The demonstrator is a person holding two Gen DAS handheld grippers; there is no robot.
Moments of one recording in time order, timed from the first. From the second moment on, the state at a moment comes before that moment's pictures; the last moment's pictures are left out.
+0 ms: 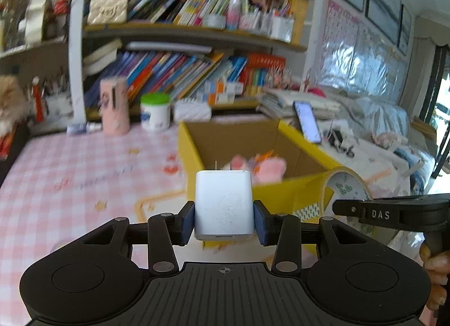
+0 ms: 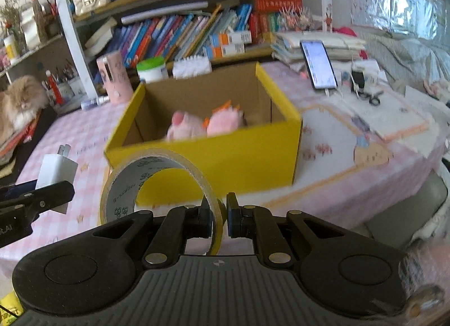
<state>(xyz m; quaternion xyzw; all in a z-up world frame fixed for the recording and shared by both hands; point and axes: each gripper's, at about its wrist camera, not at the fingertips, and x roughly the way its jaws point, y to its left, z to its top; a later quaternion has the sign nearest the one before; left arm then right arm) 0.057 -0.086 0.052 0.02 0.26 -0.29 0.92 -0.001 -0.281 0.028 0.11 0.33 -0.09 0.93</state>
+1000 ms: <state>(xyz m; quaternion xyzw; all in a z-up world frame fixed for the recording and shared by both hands) 0.141 -0.205 0.015 0.06 0.33 -0.20 0.92 0.162 -0.353 -0.006 -0.05 0.38 0.04 0.92</state>
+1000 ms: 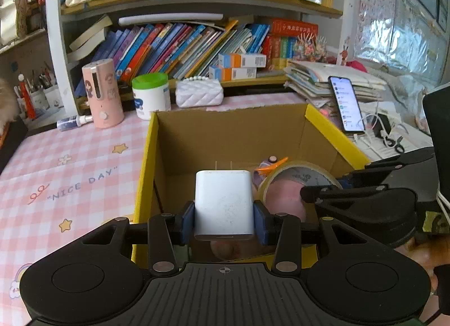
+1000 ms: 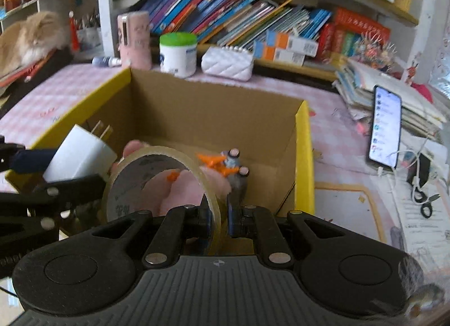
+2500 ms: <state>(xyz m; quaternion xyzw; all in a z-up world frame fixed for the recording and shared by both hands) 0.049 -0.093 0.035 0.01 0.30 -0.11 0.95 0.067 -0.328 0.032 0.00 0.35 -0.04 0.94</state>
